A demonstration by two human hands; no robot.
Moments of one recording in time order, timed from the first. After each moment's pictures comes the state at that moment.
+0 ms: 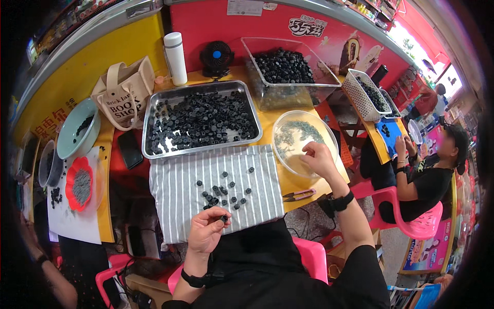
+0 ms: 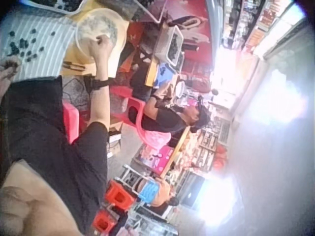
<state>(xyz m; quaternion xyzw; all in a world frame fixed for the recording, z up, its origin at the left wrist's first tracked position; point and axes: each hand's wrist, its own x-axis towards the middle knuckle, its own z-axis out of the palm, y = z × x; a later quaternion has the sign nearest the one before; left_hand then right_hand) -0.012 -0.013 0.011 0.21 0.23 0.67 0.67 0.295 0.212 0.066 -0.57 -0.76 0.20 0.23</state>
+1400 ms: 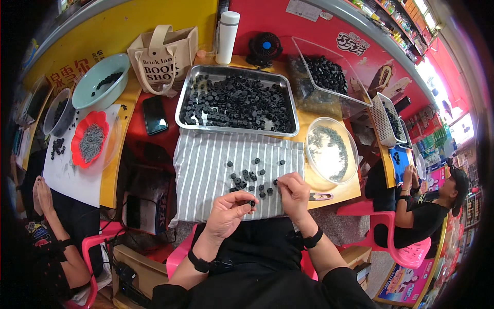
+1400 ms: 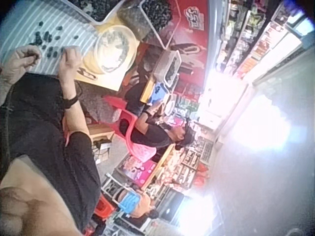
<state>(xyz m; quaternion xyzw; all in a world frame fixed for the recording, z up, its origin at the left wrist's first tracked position) -0.015 -0.016 0.009 0.20 0.20 0.67 0.68 0.166 0.093 0.027 -0.40 -0.77 0.27 0.43</state>
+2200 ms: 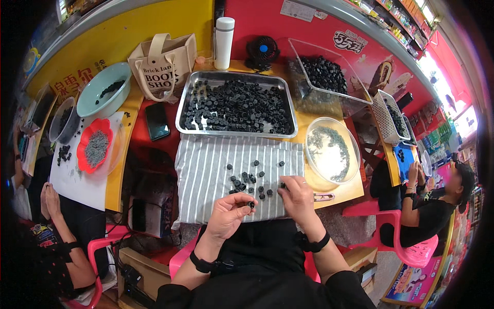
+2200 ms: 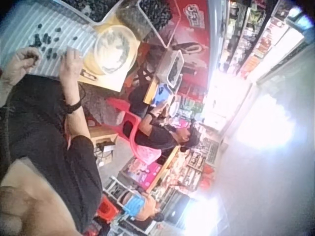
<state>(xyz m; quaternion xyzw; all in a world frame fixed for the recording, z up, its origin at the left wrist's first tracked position) -0.014 -0.015 0.008 0.21 0.21 0.67 0.68 0.181 0.090 0.046 -0.38 -0.86 0.12 0.33</state>
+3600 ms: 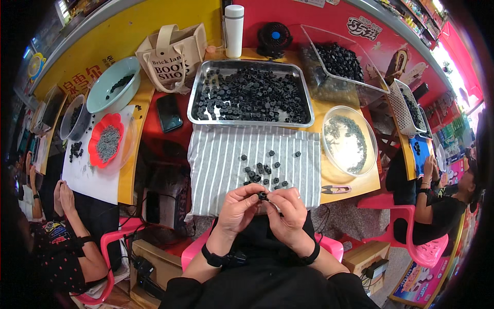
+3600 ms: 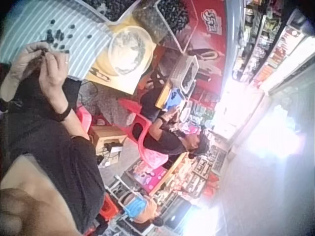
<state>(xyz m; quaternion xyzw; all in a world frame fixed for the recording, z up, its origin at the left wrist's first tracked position) -0.018 -0.018 0.005 0.17 0.17 0.67 0.70 0.122 0.023 0.059 -0.31 -0.78 0.21 0.49</state>
